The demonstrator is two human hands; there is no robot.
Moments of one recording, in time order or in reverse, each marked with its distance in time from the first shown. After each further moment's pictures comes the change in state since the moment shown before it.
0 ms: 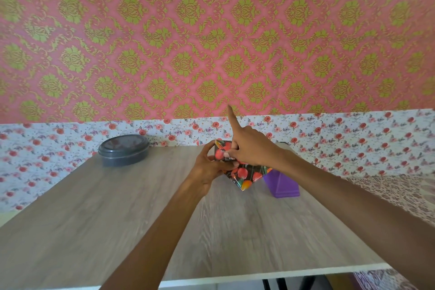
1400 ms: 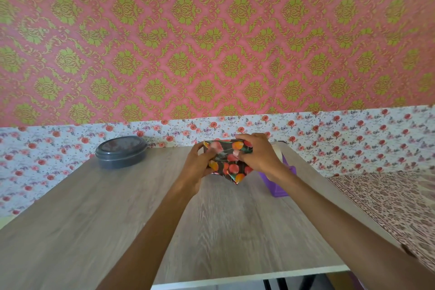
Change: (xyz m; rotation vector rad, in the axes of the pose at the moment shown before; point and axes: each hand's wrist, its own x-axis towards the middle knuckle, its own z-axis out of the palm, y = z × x) left_hand 0.004 0.007 -0.015 0.202 0.100 0.059; right_hand -0.011 0.035 0.039 0.391 0.177 0.418
